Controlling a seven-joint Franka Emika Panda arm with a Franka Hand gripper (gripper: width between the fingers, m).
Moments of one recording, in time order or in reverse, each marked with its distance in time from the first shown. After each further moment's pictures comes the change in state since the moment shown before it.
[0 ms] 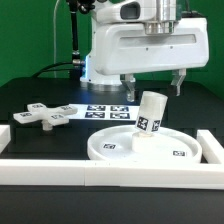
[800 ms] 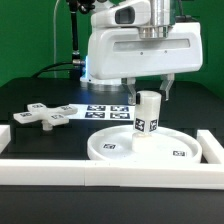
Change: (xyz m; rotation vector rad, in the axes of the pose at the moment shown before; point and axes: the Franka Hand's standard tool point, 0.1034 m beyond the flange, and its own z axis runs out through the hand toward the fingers) arm -0.003 0.005 0.004 0.000 -0.002 -0.005
